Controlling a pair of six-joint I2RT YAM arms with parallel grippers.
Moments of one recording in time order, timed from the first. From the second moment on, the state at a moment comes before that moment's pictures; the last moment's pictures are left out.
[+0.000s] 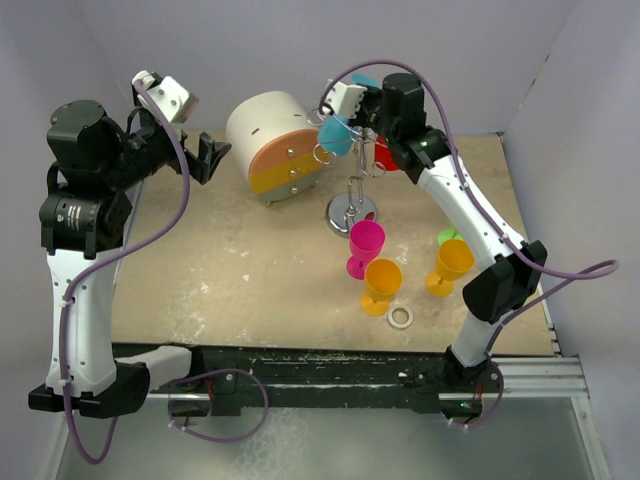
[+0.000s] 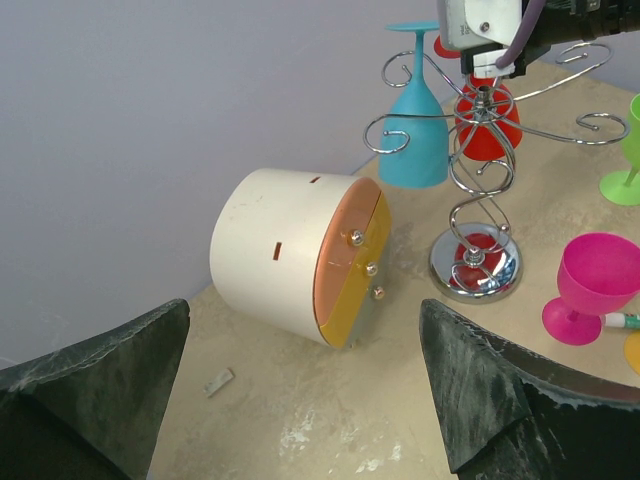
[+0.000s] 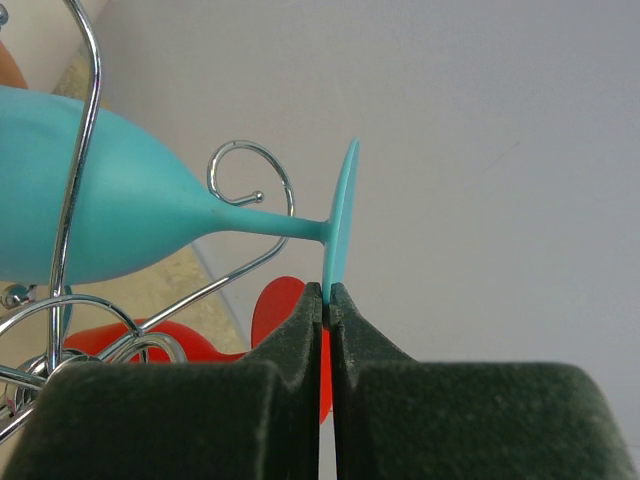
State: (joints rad) left arm -0.11 1.20 1.85 -0.75 0.49 0.33; right arm 0.48 1.76 1.90 -0.34 0.14 -1.13
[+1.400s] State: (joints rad) left arm -0.11 1.24 1.84 -0.75 0.50 0.31; right arm 0.48 1.79 1.95 -0.36 0.35 -0.87
